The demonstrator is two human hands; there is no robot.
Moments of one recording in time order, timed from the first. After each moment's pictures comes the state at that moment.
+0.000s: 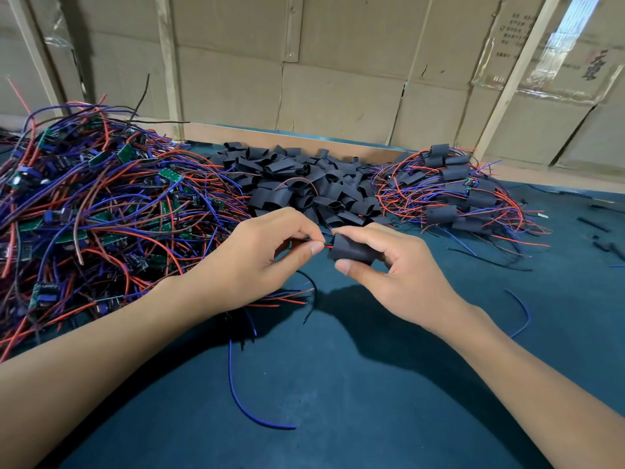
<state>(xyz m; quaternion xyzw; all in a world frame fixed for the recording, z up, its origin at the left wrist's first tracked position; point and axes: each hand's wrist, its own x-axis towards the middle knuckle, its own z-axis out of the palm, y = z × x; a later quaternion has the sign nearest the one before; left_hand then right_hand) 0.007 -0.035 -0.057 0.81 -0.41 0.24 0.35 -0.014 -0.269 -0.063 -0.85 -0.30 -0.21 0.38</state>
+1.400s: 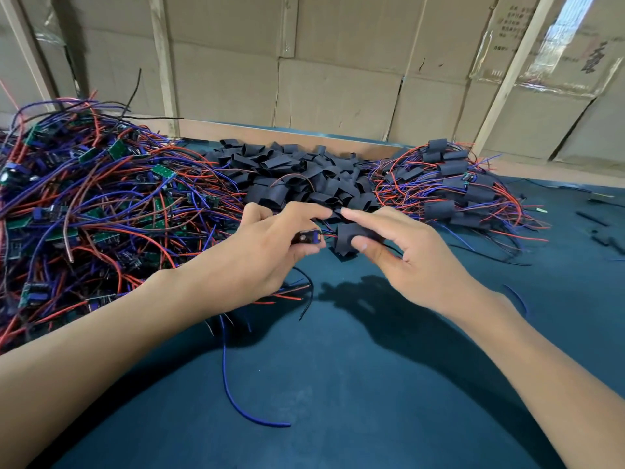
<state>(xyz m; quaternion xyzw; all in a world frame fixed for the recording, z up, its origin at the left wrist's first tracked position) -0.001 -0.039 -0.053 0.86 -0.40 0.22 0.22 -0.012 -0.287 -0.050 -0.88 -0.29 -0.21 0.31</state>
